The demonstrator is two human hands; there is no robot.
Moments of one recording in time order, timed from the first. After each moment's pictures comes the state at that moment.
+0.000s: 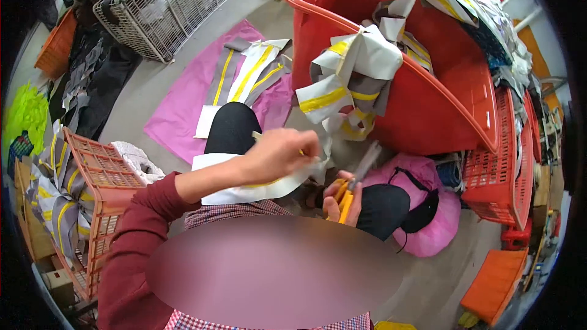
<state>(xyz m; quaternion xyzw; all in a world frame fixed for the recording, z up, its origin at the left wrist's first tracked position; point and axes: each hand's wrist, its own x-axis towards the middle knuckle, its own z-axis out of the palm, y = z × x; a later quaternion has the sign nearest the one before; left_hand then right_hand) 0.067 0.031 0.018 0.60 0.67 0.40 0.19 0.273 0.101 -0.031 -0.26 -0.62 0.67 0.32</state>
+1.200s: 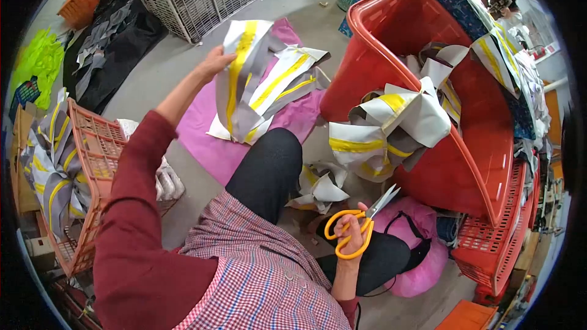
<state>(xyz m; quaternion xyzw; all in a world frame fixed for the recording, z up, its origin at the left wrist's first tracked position) -0.301 -0.047 -0.133 0.14 0.84 0.48 0.19 0.231 0.144 -0.080 -0.30 -0.42 0.81 0.27</state>
